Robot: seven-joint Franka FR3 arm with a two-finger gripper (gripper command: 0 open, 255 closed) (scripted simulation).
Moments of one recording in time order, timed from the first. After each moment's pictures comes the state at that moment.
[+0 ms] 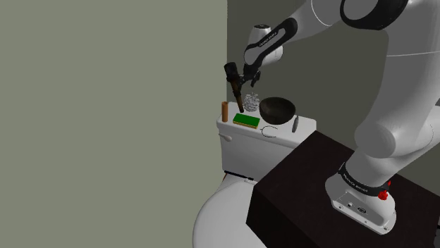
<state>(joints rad) -0.37 0.41 0.20 -1.95 -0.09 2.53 0.07</state>
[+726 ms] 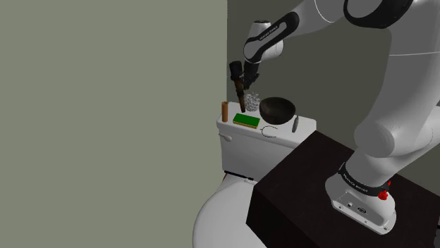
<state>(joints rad) -0.39 0.39 0.22 -1.92 -0.05 2.43 0.05</state>
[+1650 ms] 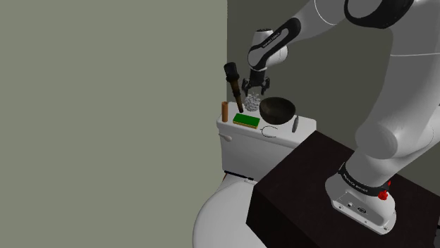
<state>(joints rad) -0.34 0.37 0.14 -2.02 -0.06 2.39 0.40</state>
